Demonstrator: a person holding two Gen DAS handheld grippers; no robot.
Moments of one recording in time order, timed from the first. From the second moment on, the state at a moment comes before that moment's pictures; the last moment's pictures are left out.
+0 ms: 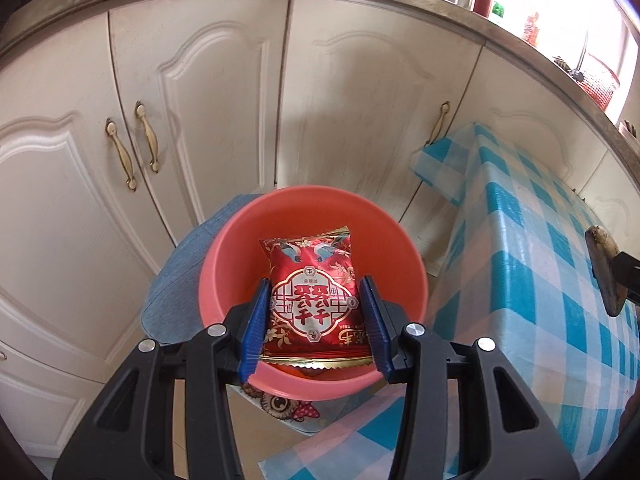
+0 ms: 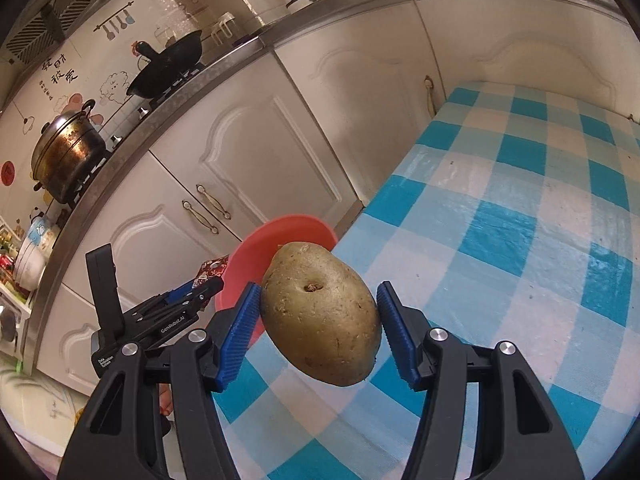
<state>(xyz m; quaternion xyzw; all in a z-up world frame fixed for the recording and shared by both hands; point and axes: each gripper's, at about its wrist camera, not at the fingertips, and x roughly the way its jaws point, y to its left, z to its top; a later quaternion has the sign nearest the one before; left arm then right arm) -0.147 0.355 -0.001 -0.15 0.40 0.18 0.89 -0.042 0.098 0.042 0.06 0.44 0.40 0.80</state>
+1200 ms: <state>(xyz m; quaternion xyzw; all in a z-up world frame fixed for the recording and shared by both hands) -0.135 0.381 -0.022 -0.16 0.40 0.21 0.88 -0.023 0.157 0.043 0.04 0.41 0.36 0.83</state>
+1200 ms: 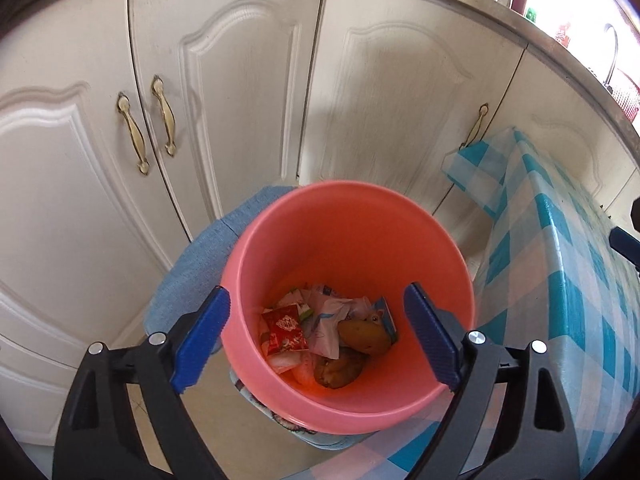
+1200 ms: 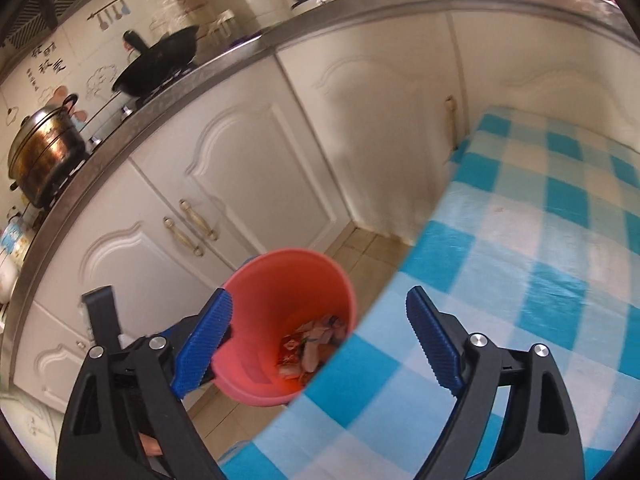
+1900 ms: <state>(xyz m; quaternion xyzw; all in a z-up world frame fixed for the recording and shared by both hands) -0.120 0.246 0.105 -0.09 0.30 0.10 0.95 -0.063 -0.001 0.095 0.00 0.30 0.17 0.94</state>
